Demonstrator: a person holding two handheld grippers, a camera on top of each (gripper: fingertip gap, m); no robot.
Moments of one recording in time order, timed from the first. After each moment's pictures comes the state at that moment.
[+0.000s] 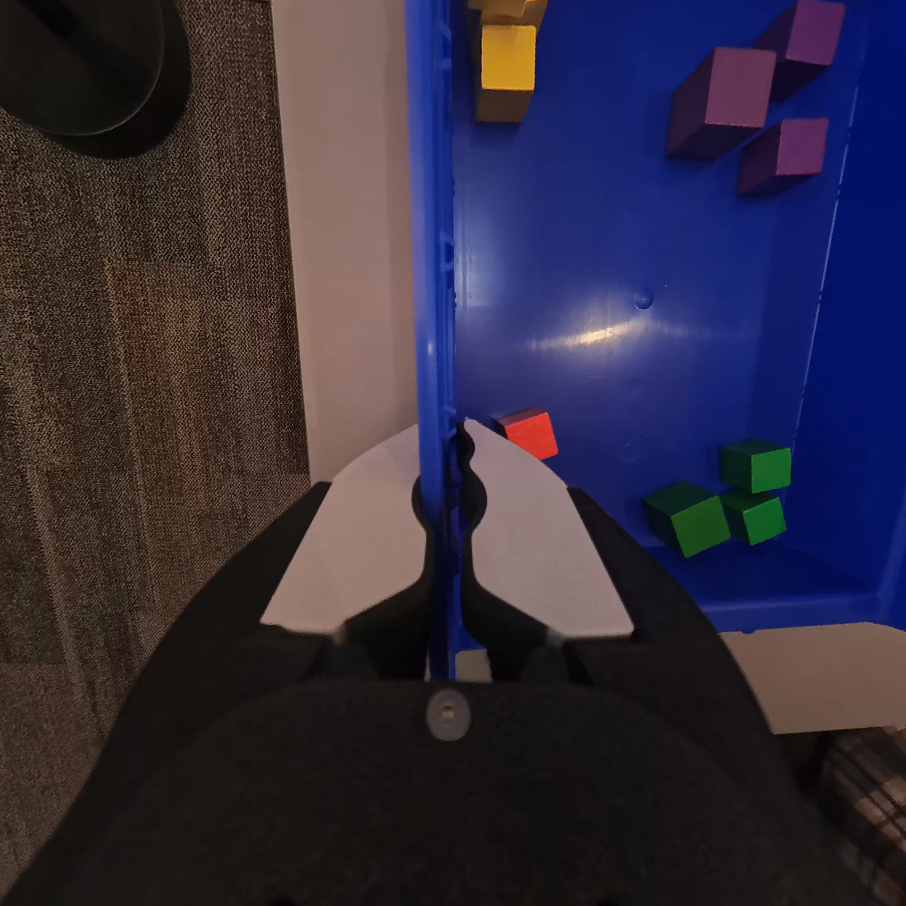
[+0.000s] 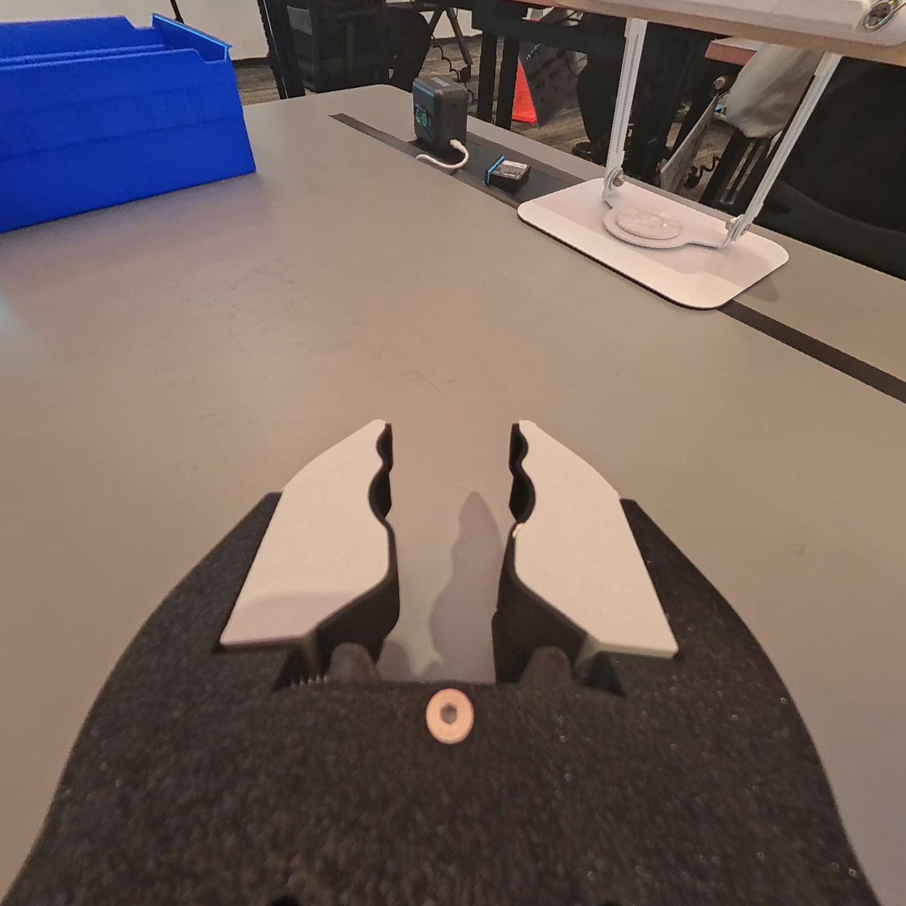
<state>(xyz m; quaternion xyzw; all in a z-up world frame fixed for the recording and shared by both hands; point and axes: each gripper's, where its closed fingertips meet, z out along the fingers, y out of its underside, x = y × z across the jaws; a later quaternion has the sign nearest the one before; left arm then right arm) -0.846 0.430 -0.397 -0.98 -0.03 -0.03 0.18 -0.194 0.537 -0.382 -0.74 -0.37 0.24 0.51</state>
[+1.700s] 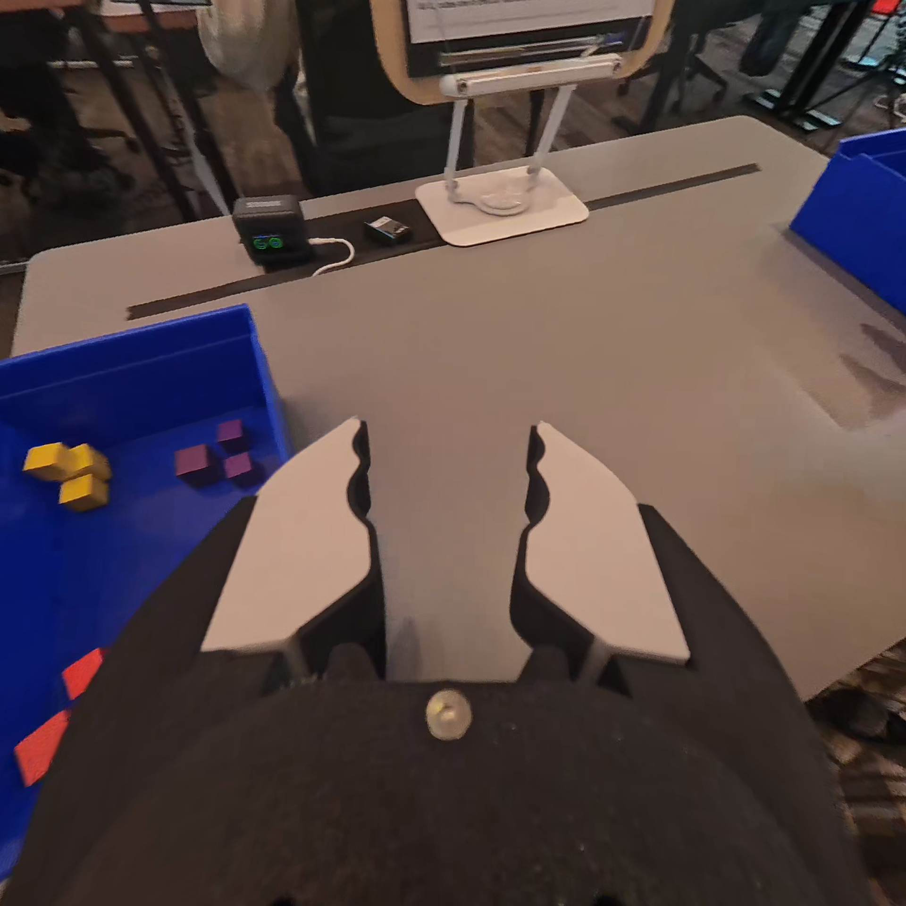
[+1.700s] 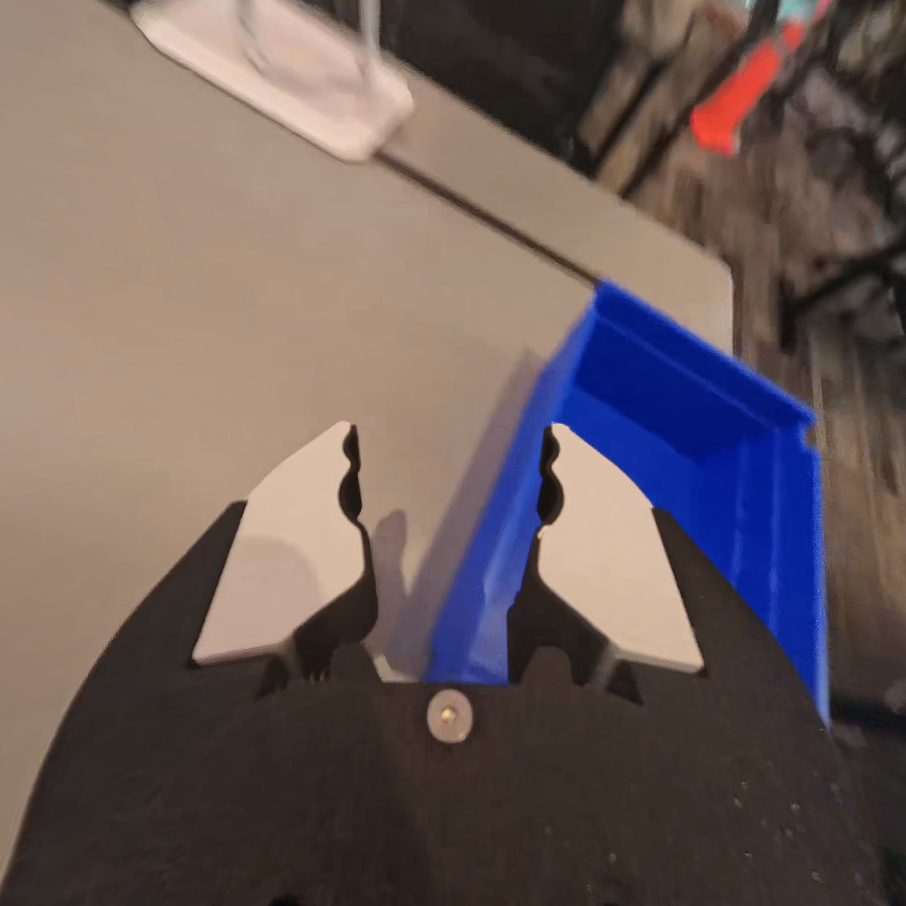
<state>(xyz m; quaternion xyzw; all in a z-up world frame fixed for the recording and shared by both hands) -0.570 0.418 -0.257 -0.84 0.15 -0.10 0.51 -0.019 0.501 -0.300 -0.86 -0.23 -0.05 0.46</state>
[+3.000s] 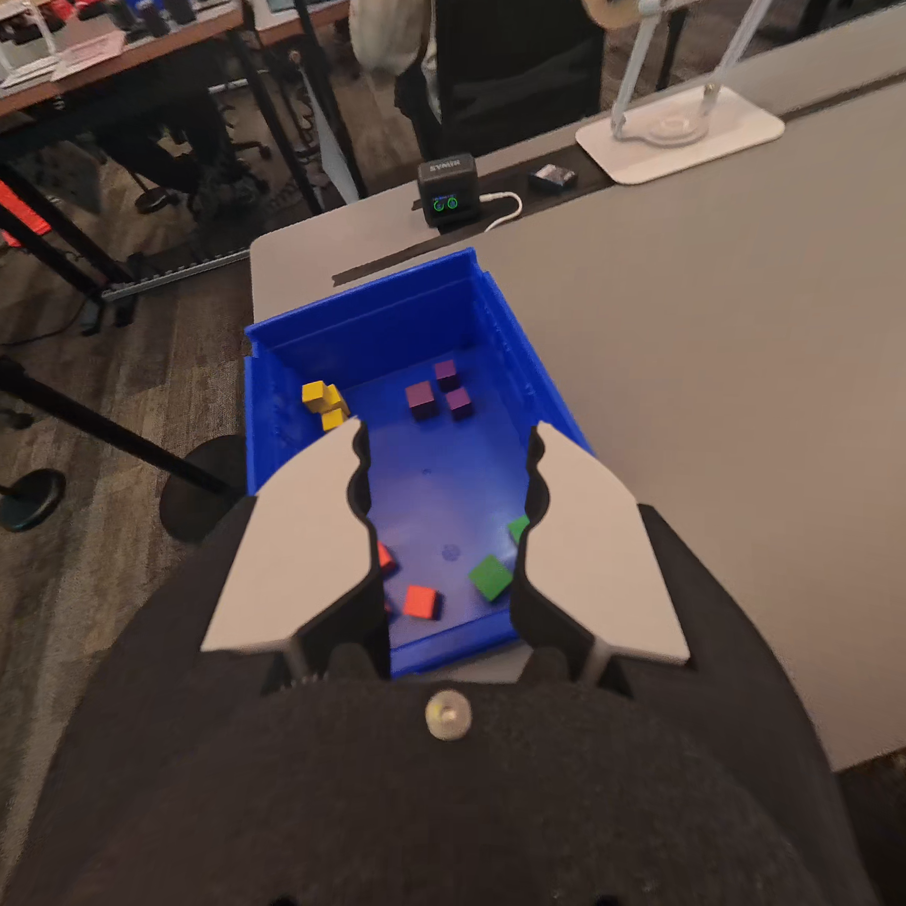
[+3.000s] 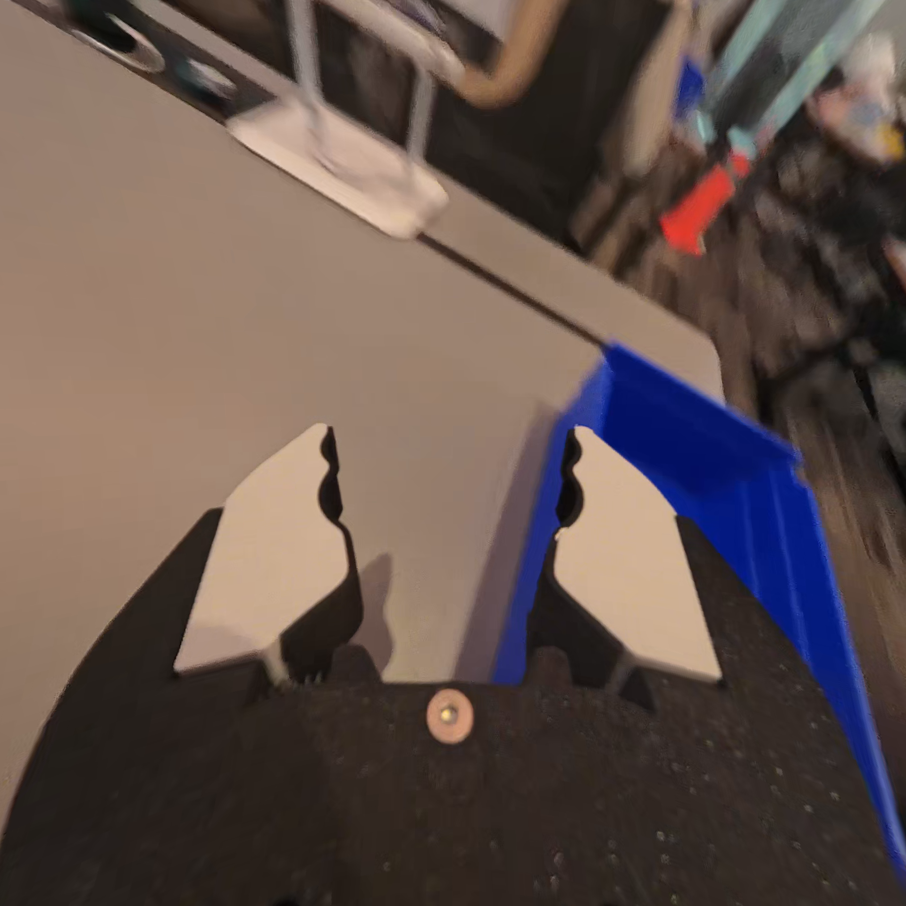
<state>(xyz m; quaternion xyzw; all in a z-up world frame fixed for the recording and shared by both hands) -0.720 0.413 -0.254 -0.85 0.15 0.01 0.51 -0.058 0.466 -0.282 -0.80 -0.26 -0.04 0.54</state>
